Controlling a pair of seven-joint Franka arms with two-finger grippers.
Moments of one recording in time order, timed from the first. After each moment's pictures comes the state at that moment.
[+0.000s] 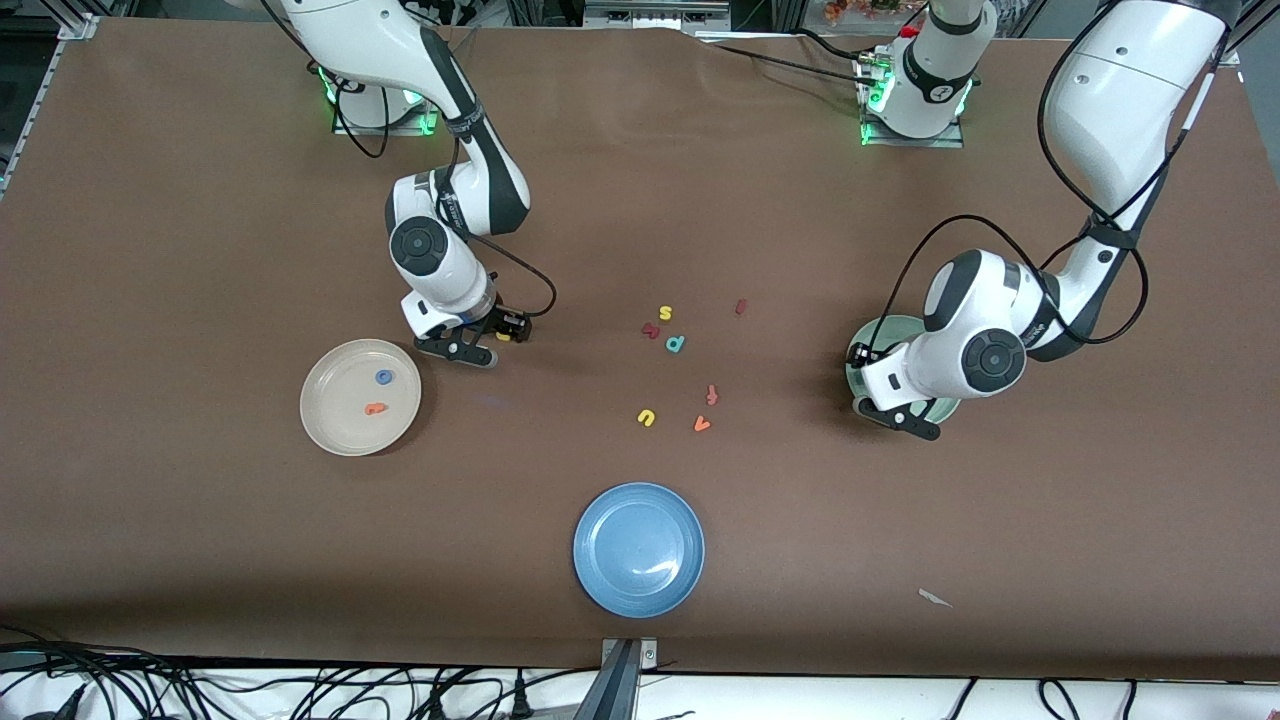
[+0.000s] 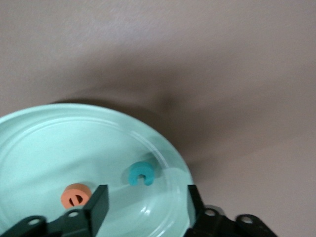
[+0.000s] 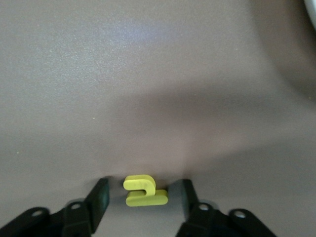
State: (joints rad) left arm 0.18 0.60 -0.45 -1.84 0.17 2.12 0.03; right arm 0.79 0.50 -0.27 -2.12 0.36 2.57 0.49
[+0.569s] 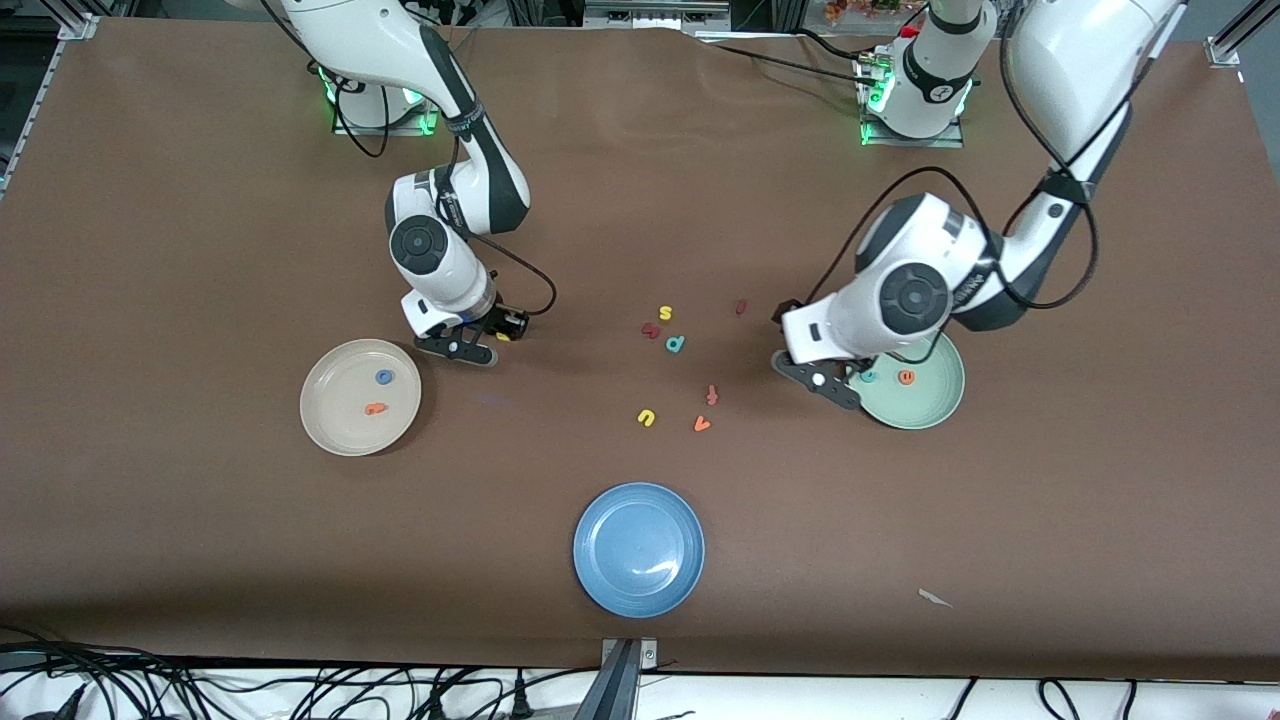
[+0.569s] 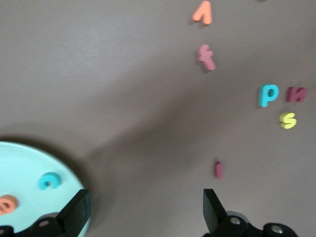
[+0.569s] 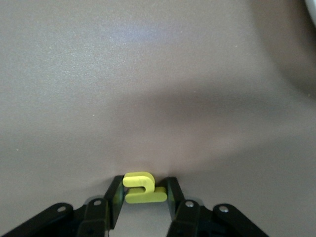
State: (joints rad) left arm 0.11 0.53 -0.61 -1.80 0.17 2.05 -0.06; right arm 0.79 0.50 -0.27 -2.13 0.36 2.57 0.49
